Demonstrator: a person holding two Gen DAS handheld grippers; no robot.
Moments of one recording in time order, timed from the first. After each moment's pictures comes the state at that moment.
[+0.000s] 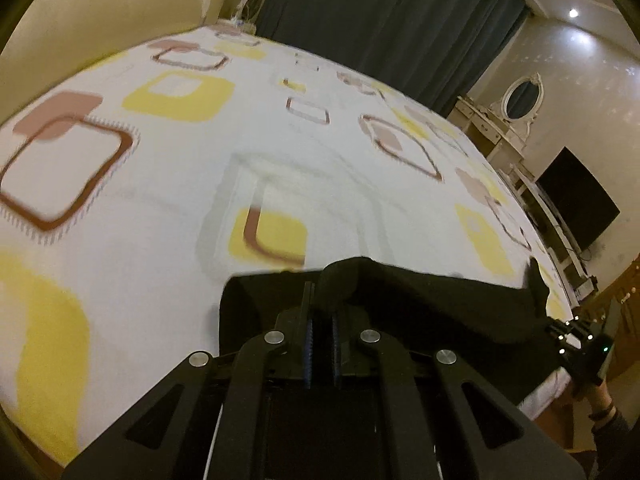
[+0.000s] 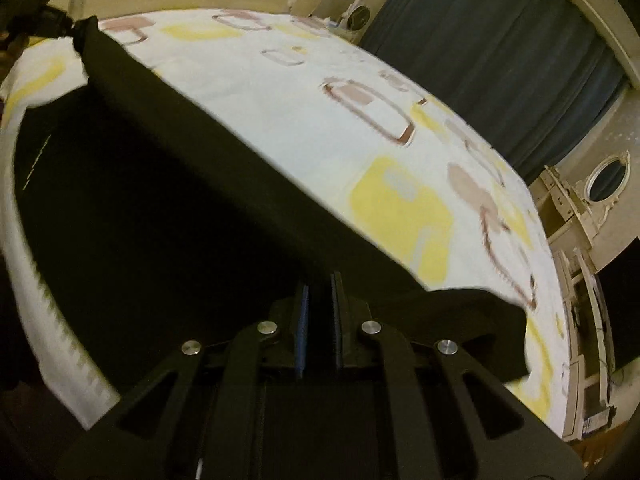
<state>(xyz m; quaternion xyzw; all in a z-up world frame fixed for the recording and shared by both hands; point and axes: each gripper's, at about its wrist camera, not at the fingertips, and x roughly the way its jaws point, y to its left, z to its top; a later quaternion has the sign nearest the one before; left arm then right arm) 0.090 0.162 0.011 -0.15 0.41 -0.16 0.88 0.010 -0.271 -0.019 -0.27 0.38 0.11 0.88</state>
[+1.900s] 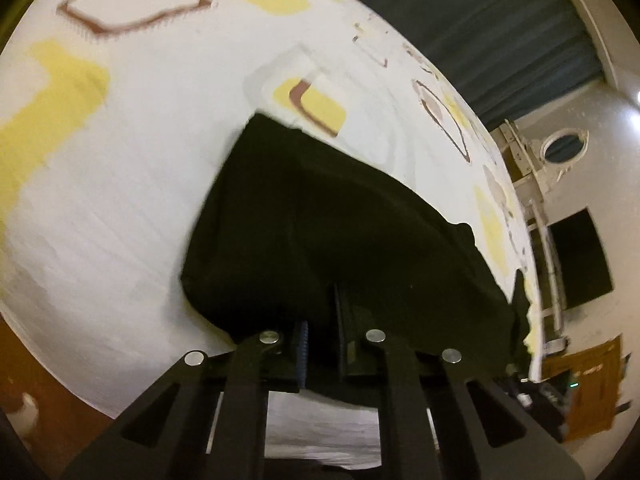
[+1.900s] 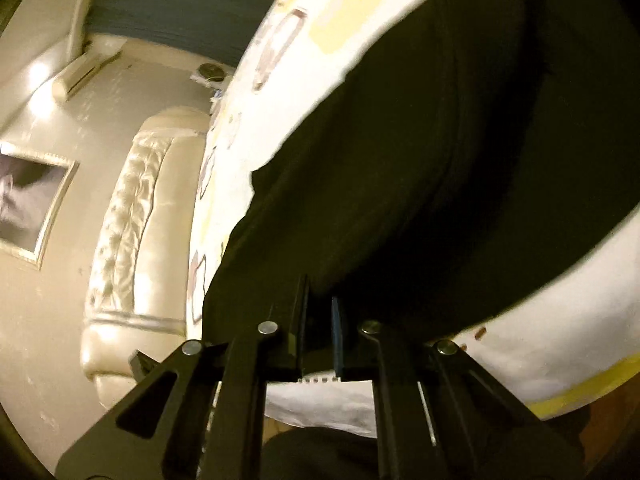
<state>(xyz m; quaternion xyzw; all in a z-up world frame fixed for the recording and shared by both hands) 0.020 0.147 -0.043 -0.28 0.48 -0.09 0.83 -0.058 -0.309 -0.073 0.47 0.43 0.11 0.76</state>
